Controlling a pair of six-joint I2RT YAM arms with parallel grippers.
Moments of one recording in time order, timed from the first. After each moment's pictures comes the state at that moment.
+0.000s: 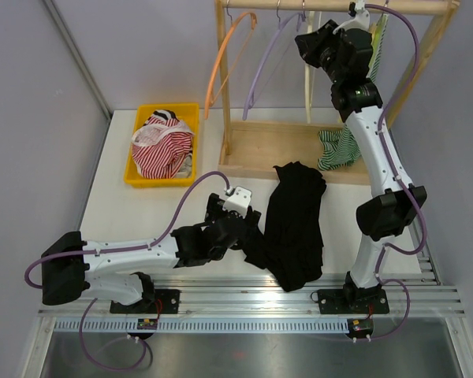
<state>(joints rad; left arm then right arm) -1.23 1.25 0.76 -0.10 -0.77 -0.35 0.24 1.91 2.19 -0.17 -0.06 0.62</state>
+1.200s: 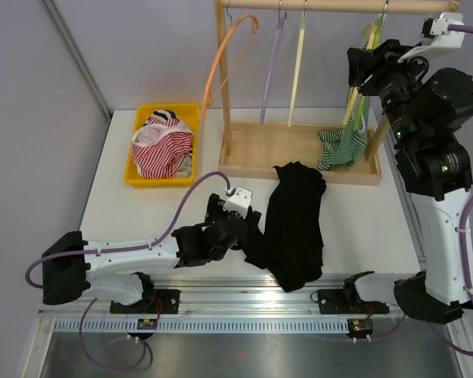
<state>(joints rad) -1.23 1.25 0.76 -0.10 -0.77 -0.35 0.33 1.27 1.99 -0.41 0.12 0.21</state>
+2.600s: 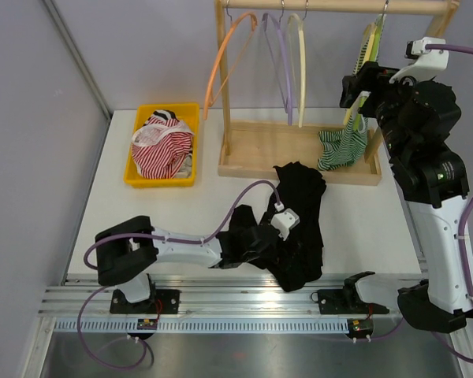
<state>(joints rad) -1.27 1.64 0.84 0.26 -0.20 -0.35 0.33 1.22 1.86 -0.59 0.30 0.17</state>
